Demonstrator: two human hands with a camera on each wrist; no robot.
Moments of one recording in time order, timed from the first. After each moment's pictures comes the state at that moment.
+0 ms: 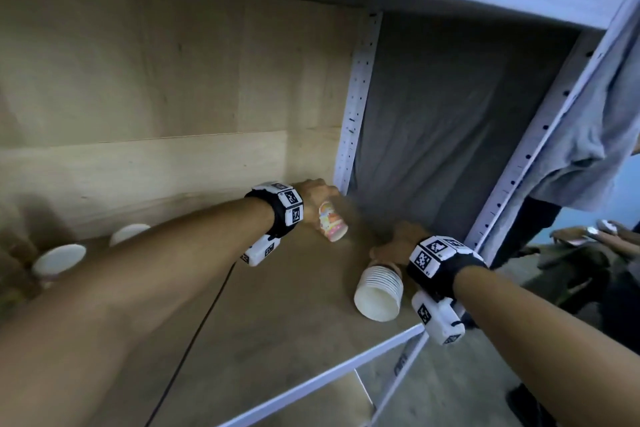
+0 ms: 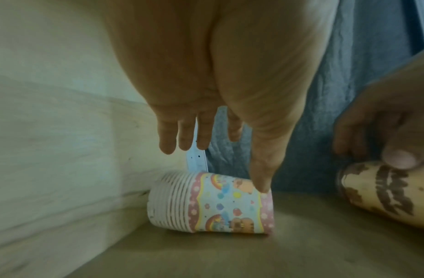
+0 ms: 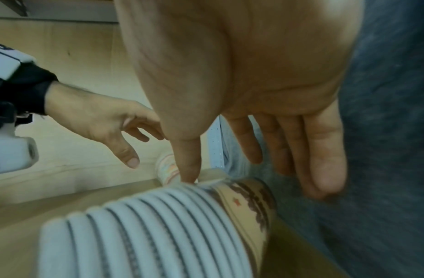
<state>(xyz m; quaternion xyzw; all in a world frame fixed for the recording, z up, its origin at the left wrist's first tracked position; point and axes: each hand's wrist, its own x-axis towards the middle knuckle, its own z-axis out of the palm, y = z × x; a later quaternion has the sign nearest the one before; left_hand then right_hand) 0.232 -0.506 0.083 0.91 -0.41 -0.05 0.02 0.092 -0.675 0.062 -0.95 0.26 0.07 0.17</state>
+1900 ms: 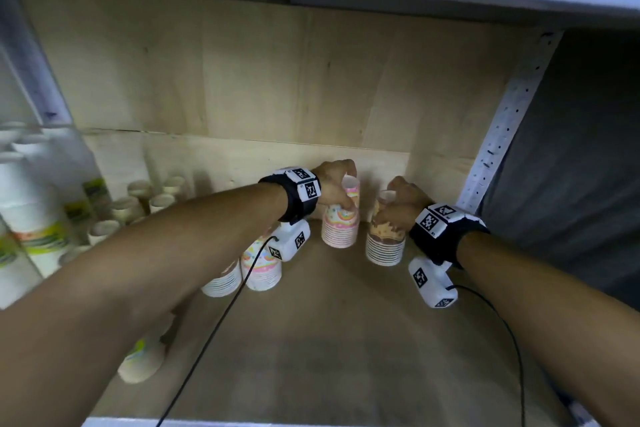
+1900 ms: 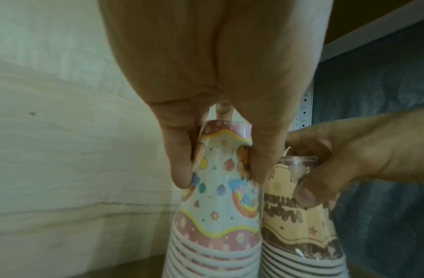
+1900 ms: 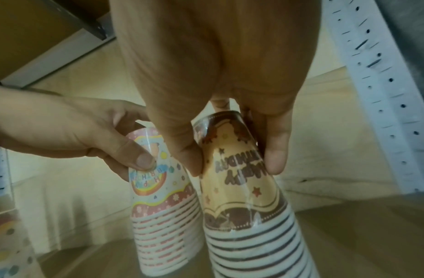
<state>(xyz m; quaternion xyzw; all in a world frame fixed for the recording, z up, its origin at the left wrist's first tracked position) 0.261 -0.356 0.120 0.96 -0.15 -0.04 0.23 0.246 -0.546 0.097 -0.97 -0.04 0.03 0.24</state>
